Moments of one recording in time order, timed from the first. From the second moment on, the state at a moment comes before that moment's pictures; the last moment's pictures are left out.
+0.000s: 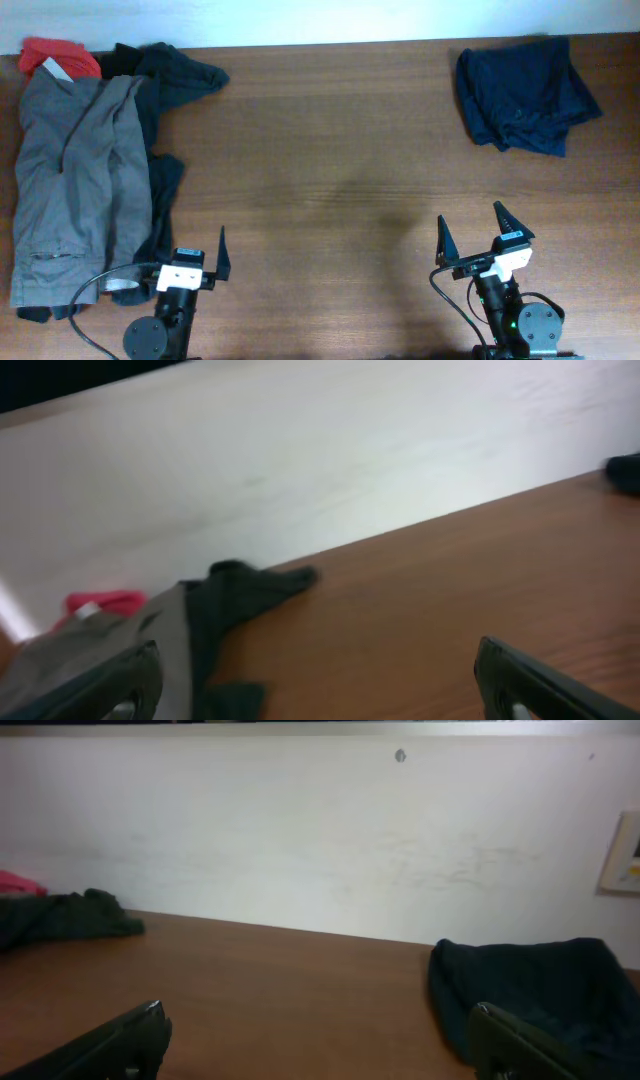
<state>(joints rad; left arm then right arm) 0.07 0.01 0.01 0.06 0.21 0.24 -0.06 0.04 0.01 0.14 -0.27 0.01</state>
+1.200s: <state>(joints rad) 0.07 1.50 1.36 -0.71 0.26 0.19 -0.06 1.59 1.38 -0.65 -0.58 -0.02</state>
